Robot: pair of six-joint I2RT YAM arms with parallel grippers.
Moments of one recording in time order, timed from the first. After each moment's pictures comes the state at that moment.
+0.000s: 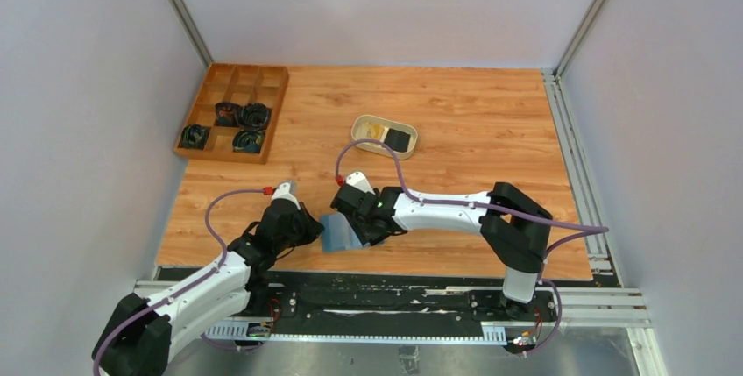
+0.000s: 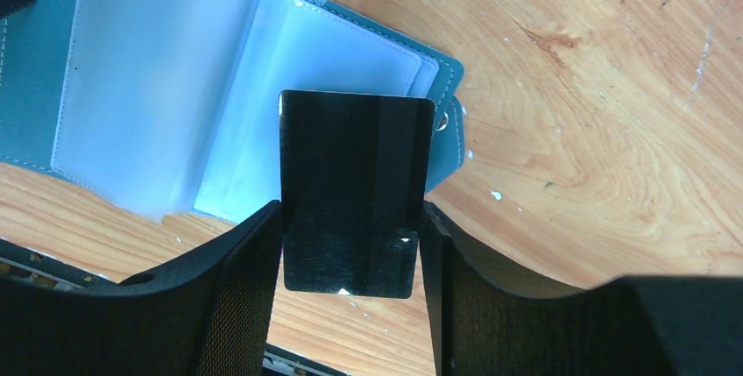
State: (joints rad) left arm -0.56 0.76 0.12 -0.03 -0.07 -0.78; right arm 1.18 1.81 1.22 -0.59 0.33 0.49
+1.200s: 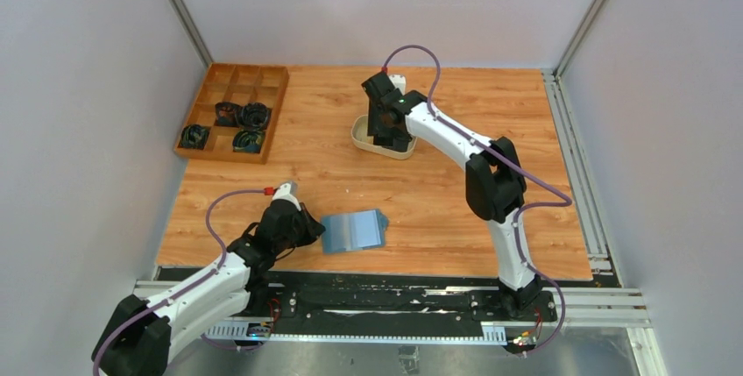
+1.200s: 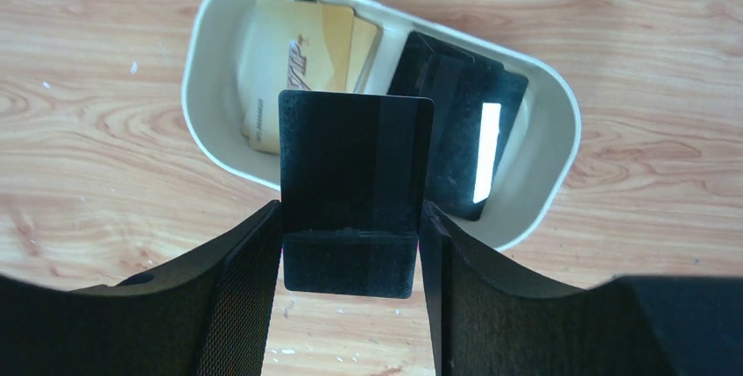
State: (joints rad) left arm -0.56 0.75 0.12 -0.03 -0.05 -0.78; right arm 0.67 2.13 1.88 -0.71 0.29 0.57
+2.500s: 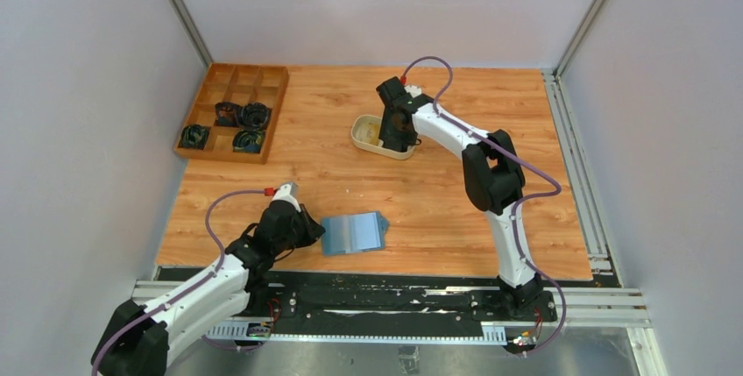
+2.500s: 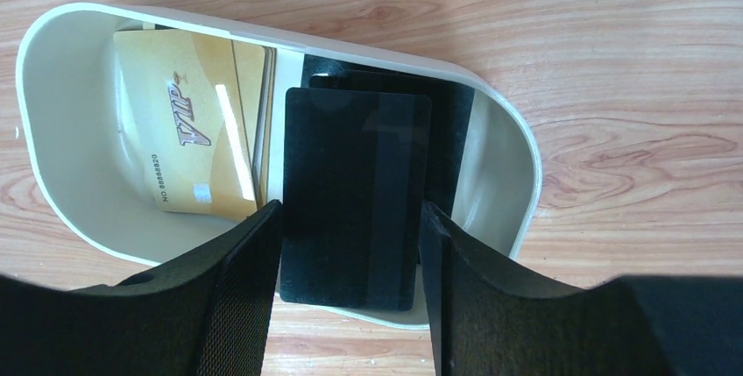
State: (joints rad) left arm -0.56 0.72 0.12 -0.06 -0.03 -0.76; right arm 0.58 2.21 1.85 -0.68 0.23 0.69
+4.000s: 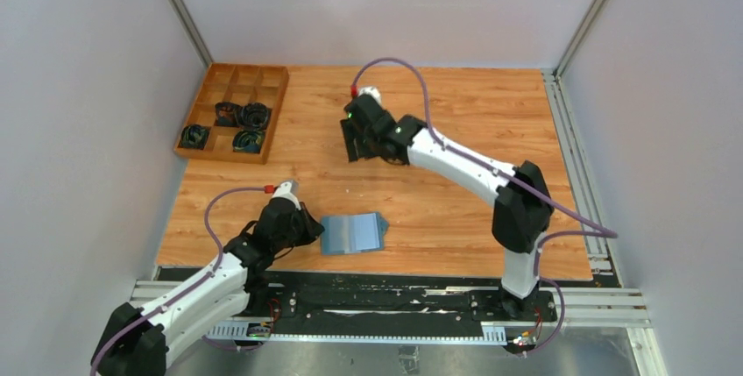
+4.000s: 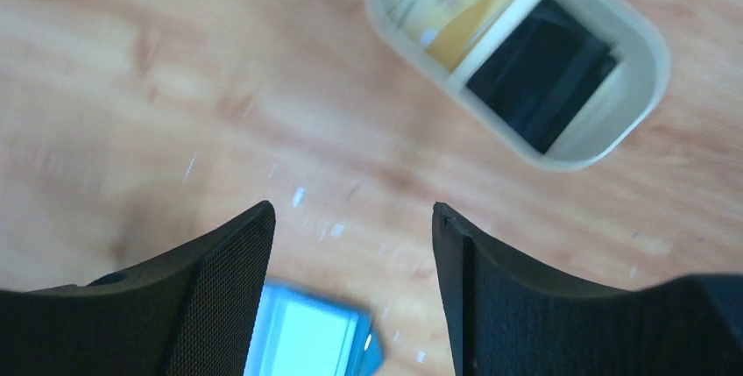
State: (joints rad) left arm -0.56 0.71 0.15 -0.11 -0.03 -0.75; right arm 0.79 1.94 1.76 -0.64 0.27 0.44
